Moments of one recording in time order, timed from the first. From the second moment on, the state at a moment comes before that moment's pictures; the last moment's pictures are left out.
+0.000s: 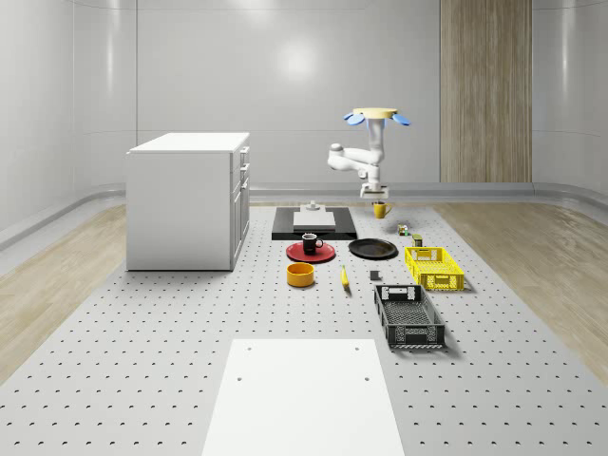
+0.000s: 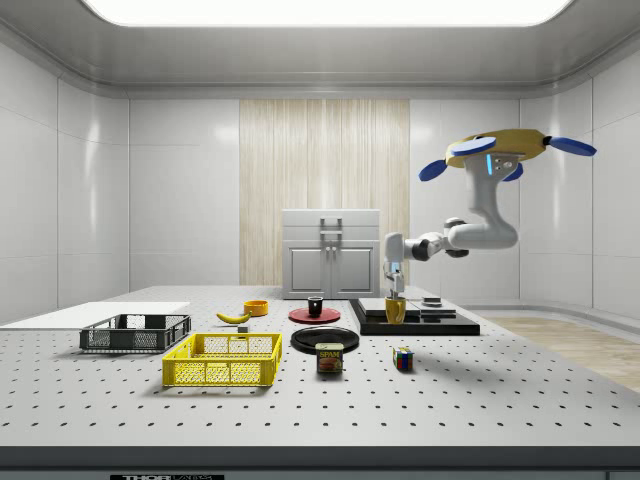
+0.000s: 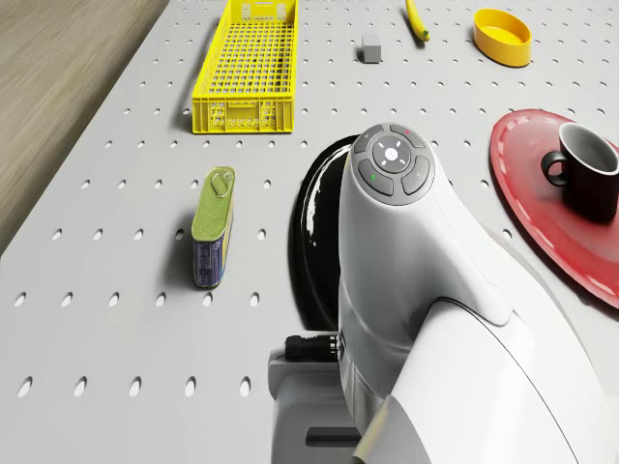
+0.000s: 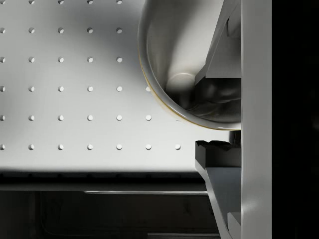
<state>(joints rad) -1.17 -1.61 1.39 -2.70 -1.72 1.68 1.52</state>
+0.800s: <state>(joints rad) -1.17 -1.61 1.39 -2.70 -1.72 1.69 1.52</state>
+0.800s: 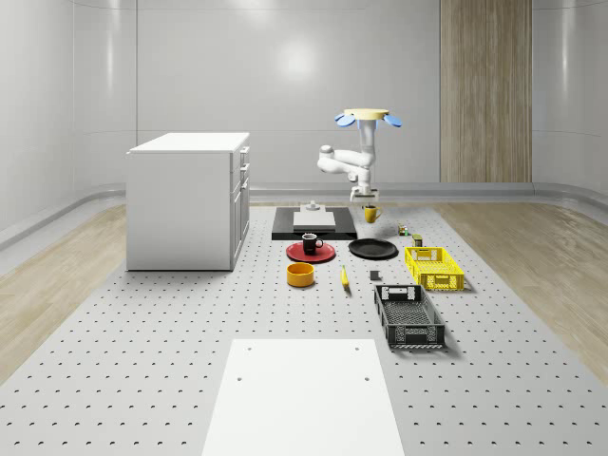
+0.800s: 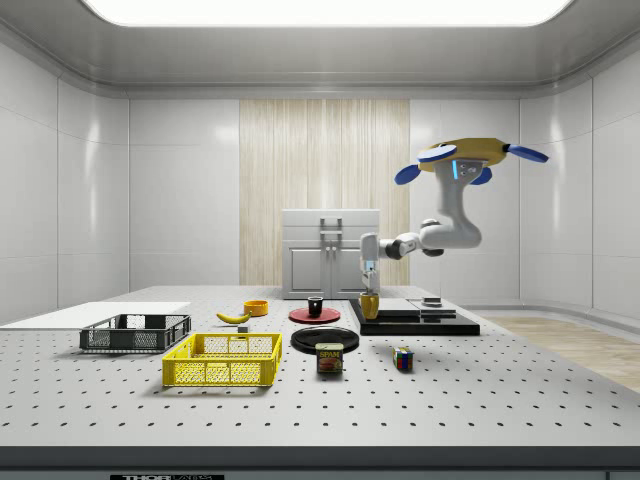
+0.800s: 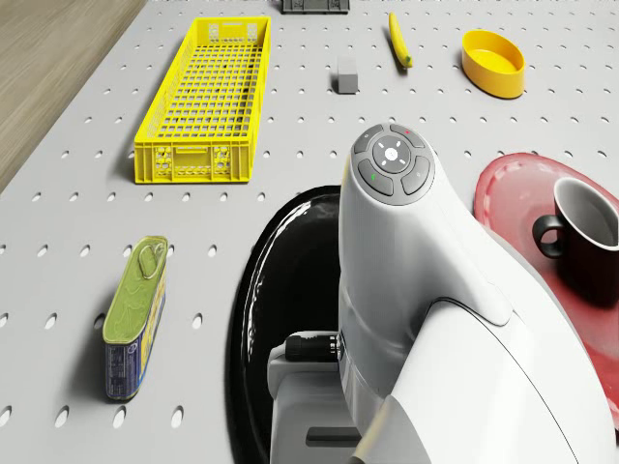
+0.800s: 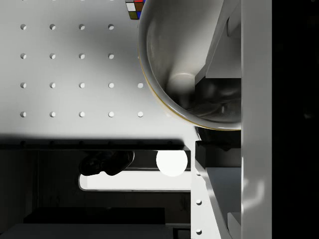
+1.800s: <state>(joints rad) -1.17 -1.61 1.39 -2.70 -1.72 1.69 1.52</state>
